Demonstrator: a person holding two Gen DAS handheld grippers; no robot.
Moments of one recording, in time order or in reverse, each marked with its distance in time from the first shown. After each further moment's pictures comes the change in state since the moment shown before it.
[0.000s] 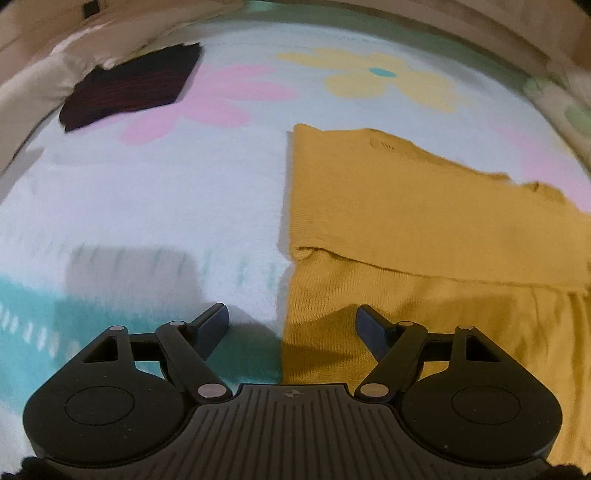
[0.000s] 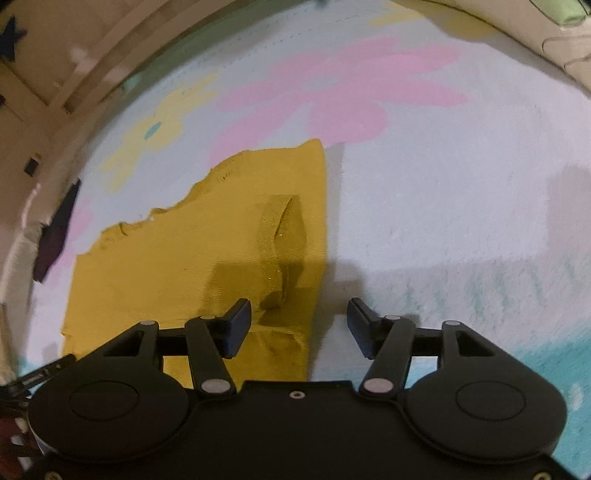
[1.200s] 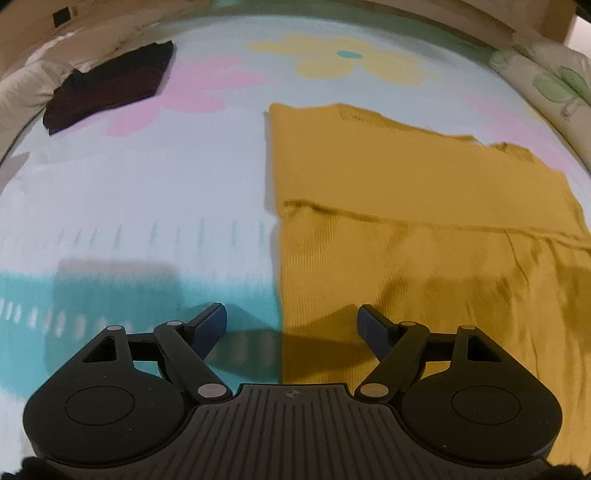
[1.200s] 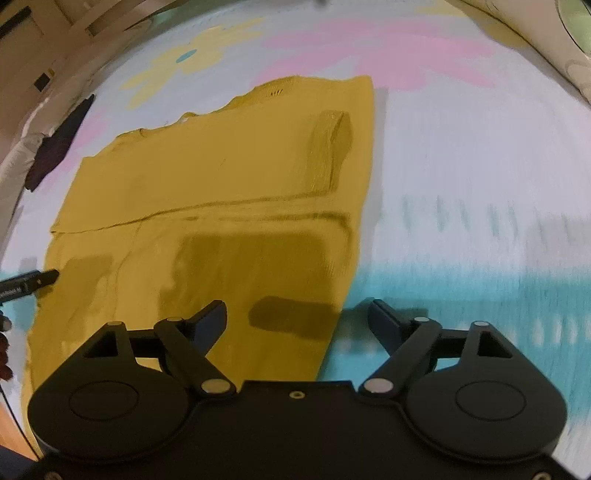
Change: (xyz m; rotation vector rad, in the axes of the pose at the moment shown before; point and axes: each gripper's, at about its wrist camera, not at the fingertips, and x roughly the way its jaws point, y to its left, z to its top) left arm -0.022 0.008 -0.029 0.065 0.038 -0.074; right arm -0.017 0.040 -0.066 -0.175 0.098 -0.107
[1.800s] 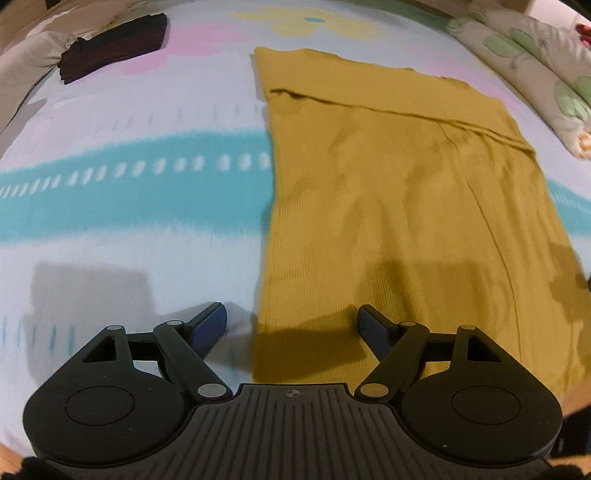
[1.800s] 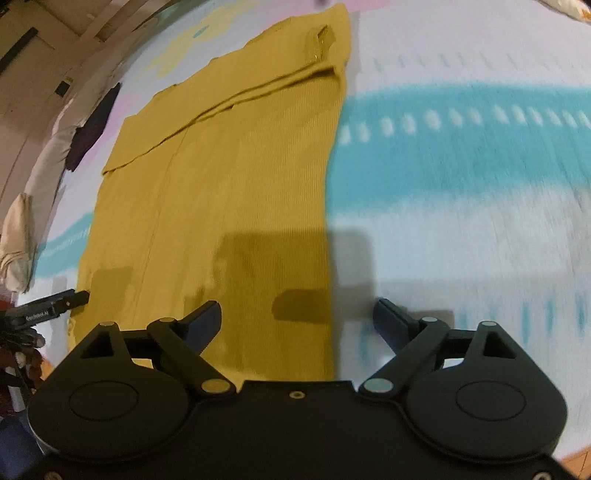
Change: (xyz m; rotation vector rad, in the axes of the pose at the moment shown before) left arm -0.078 0.013 -0.110 0.062 0.072 -0.090; right arm -0.049 -0.015 -0.106 0.091 0.072 0.129
